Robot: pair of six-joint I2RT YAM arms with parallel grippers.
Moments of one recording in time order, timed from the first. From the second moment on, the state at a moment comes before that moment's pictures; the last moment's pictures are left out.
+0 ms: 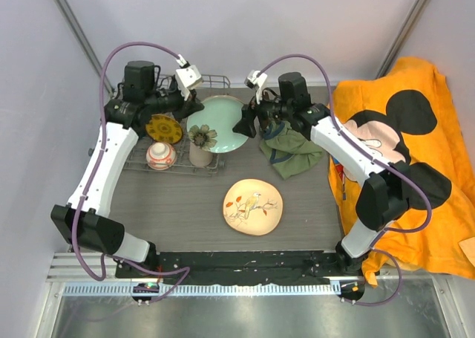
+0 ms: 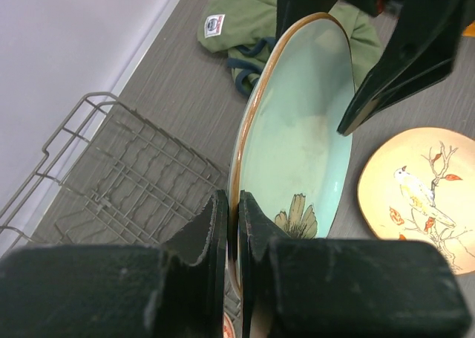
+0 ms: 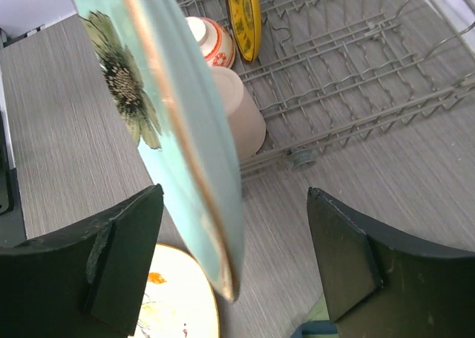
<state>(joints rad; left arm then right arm) -0.24 1.47 1.65 -0.68 0.69 0.55 0.49 1.66 1.50 -0.26 -0.65 -0.16</state>
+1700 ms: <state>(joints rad) -0.24 1.20 1.31 -0.36 0.51 0.31 0.32 1.44 1.23 -0.60 -0.72 -0.15</state>
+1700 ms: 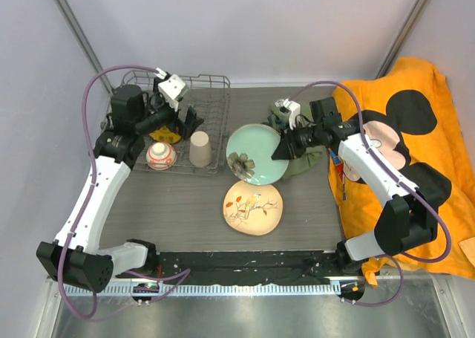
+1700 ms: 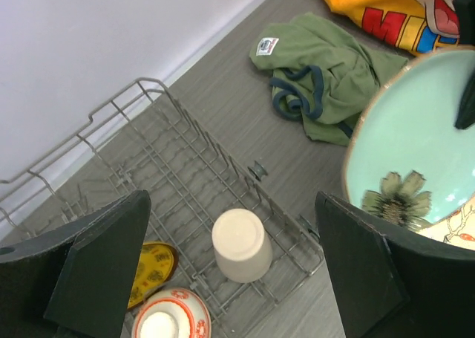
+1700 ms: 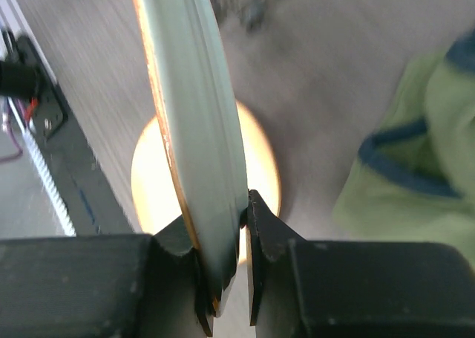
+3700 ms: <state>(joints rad) -0.24 1.16 1.12 -0.47 0.39 0.39 0.37 1.70 1.08 -0.70 -0.68 -0.31</state>
